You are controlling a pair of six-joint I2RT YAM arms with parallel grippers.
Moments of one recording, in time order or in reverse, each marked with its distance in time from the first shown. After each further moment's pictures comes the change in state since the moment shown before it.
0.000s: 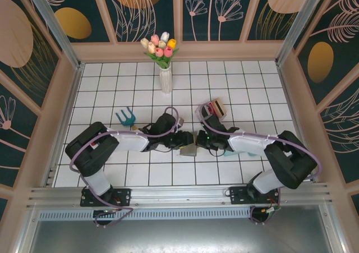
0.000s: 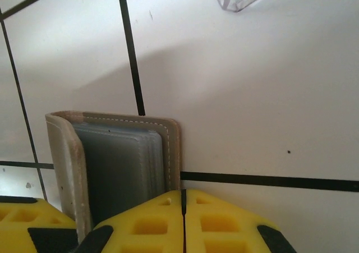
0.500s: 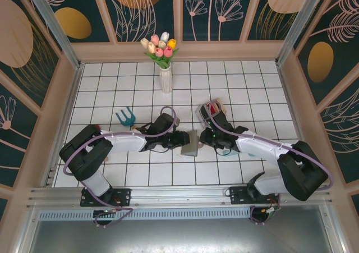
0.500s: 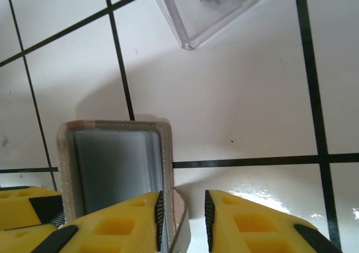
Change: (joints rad) left arm -0.002 -0.051 0.008 -0.140 -0.108 0.050; right arm -0.049 -0.125 0.000 -0.121 0.027 -0.013
